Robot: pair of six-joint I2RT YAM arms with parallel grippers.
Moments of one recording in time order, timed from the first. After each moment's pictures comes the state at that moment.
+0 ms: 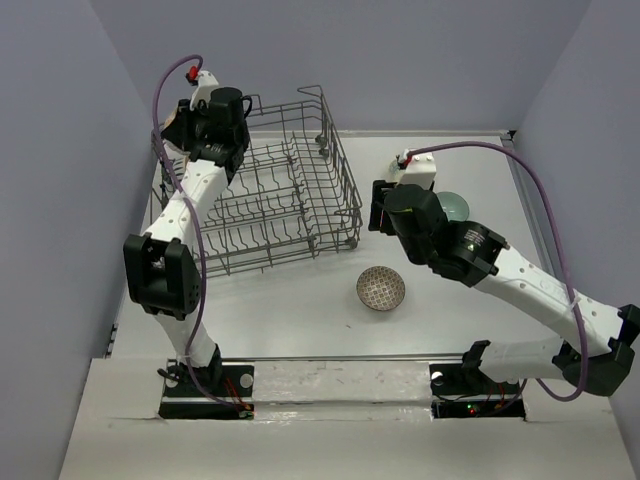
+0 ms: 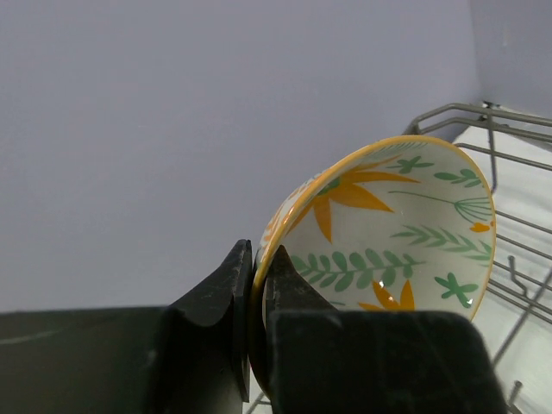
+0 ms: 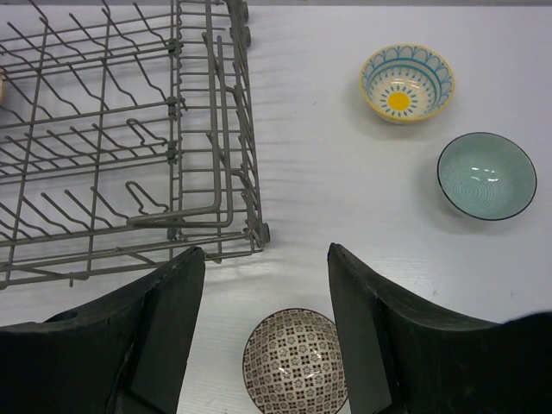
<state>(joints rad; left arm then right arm) -0.24 1.75 1.65 -0.15 -1.24 0.22 0.97 1.22 1.37 -0.64 0.78 0.46</state>
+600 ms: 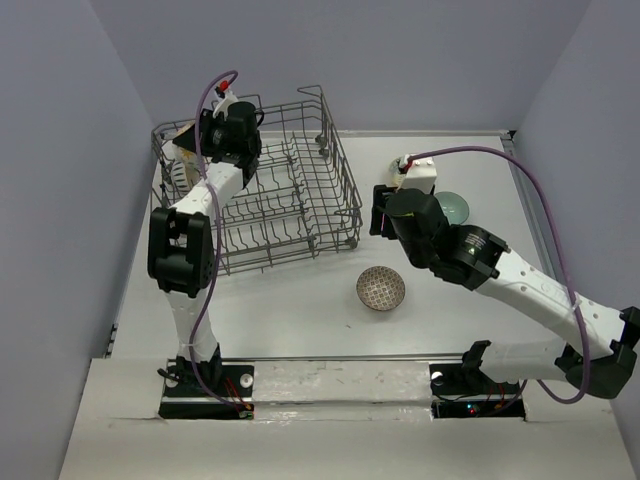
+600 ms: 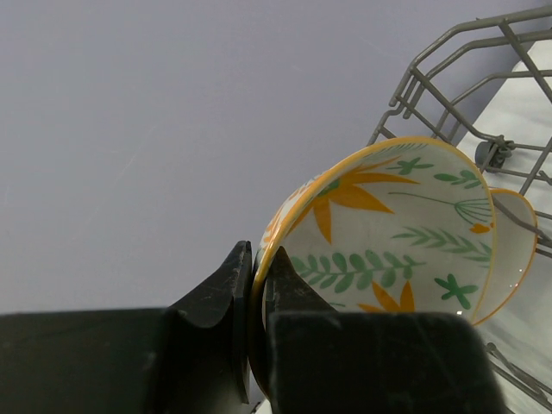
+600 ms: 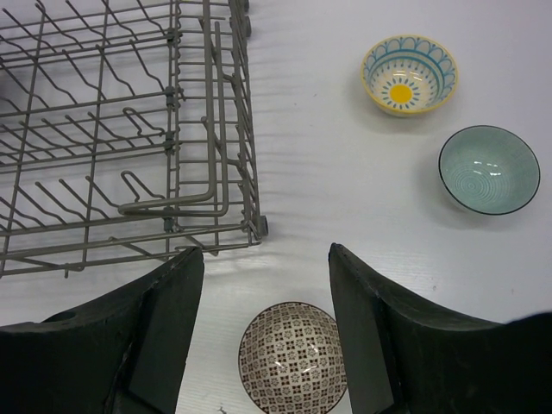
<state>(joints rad) -0.24 1.95 1.59 0.18 -1.31 0.67 0.97 1.20 1.33 -0.63 0.77 0.46</state>
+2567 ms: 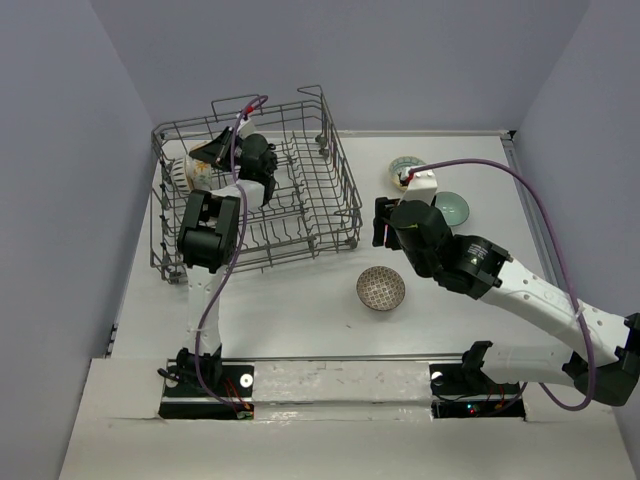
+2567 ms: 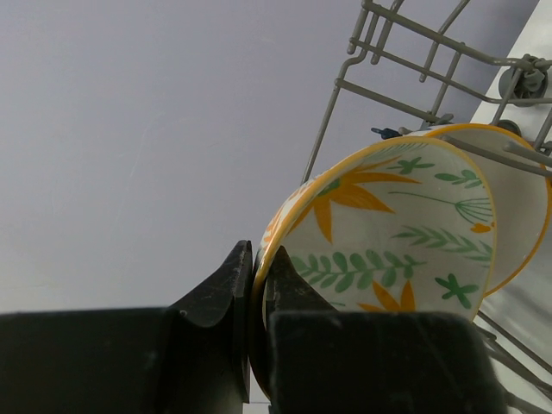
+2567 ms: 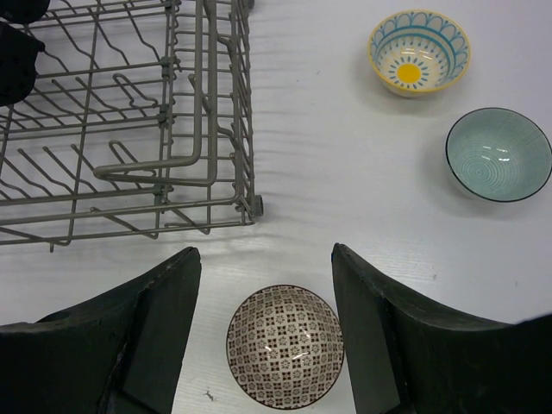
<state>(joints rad) -0.27 2.27 1.56 1.06 -1.43 1.52 0.97 1.13 1.21 -0.59 0.72 0.45</state>
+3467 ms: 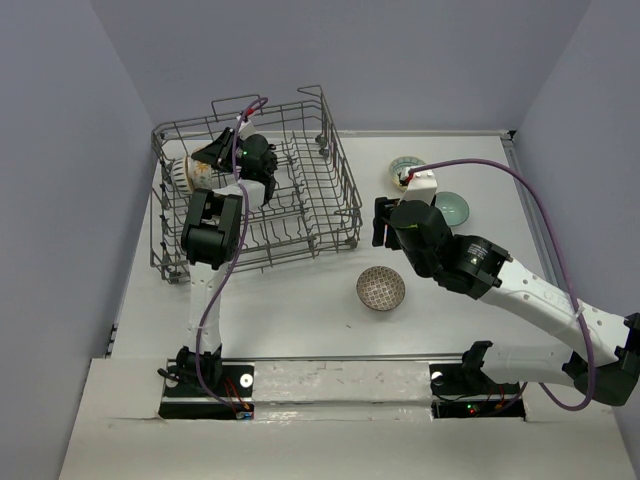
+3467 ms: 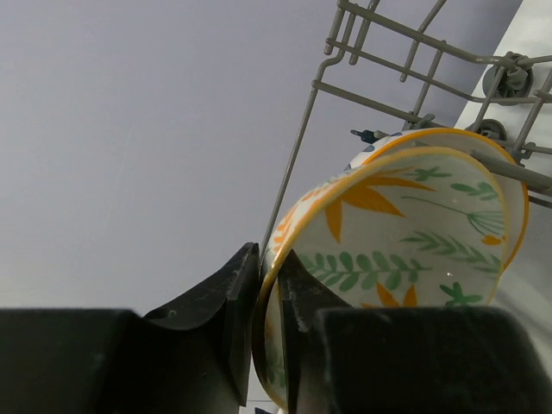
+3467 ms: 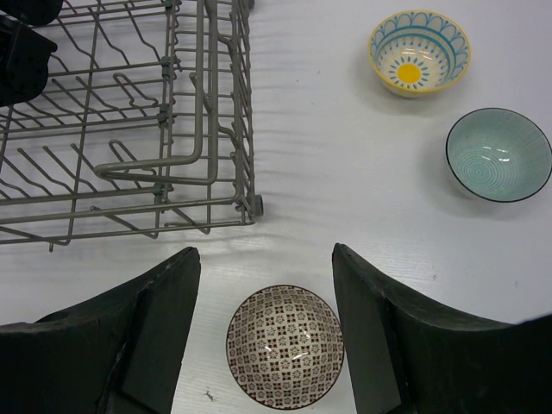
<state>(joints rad) -0.26 2.34 1.61 1.06 -1.44 1.52 0.97 1.13 1.21 -0.59 0.72 0.45</state>
